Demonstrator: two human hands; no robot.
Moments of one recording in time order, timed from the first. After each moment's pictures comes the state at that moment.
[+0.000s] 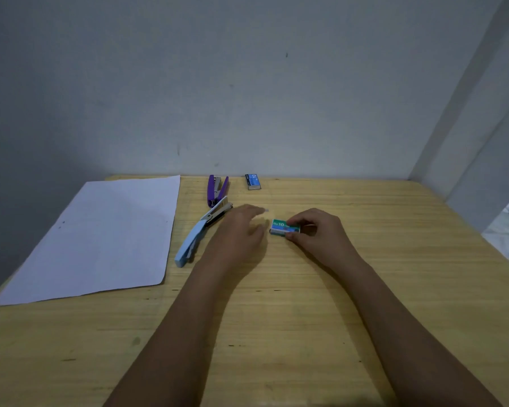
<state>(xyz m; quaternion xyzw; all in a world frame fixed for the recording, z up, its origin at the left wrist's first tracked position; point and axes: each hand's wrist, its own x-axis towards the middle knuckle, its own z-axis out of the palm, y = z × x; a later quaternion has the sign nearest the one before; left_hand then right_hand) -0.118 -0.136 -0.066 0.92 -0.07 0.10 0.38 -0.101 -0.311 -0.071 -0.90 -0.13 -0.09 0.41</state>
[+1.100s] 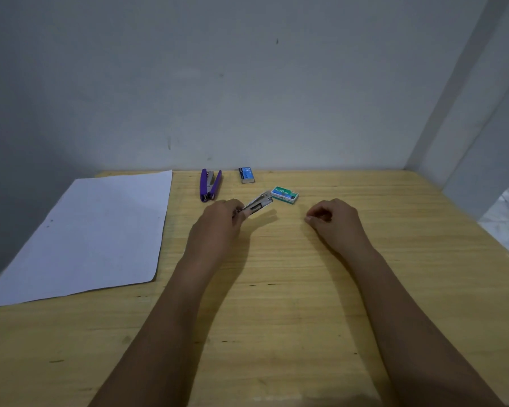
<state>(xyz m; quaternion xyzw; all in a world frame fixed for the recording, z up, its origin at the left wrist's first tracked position) -0.120 -0.129 -0.055 0.95 0.01 0.11 0.29 -0.077 -0.336 -0.078 -0.92 -0.02 -0.10 0.37</state>
